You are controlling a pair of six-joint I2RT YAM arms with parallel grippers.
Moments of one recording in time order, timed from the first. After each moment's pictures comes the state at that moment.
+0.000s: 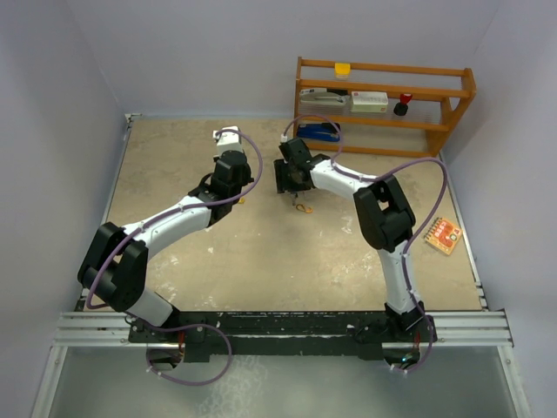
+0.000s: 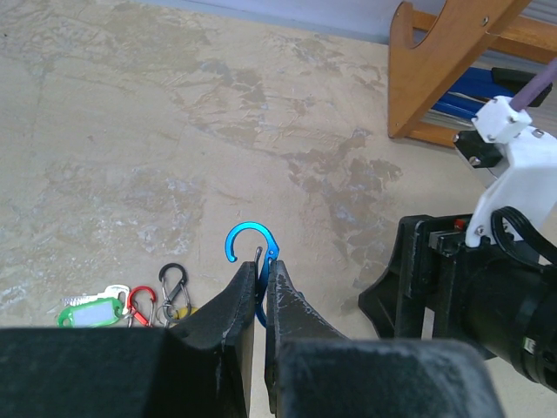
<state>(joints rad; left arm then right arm) -0.58 1.53 1.00 0.14 -0.53 -0.40 0.58 2.16 1.61 -0.41 0.12 0.37</state>
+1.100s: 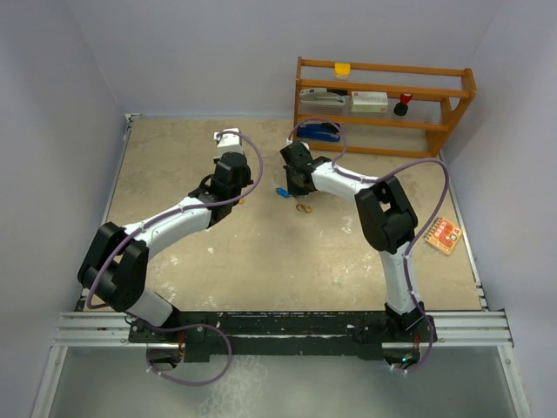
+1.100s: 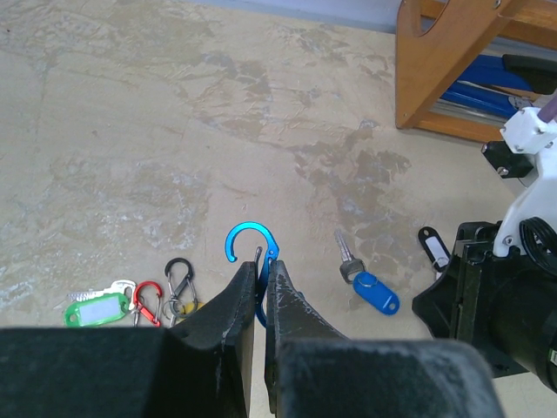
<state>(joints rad) -0.58 1.53 0.99 0.14 -0.53 -0.38 0.59 2.15 1.59 -0.46 0.22 0.40</state>
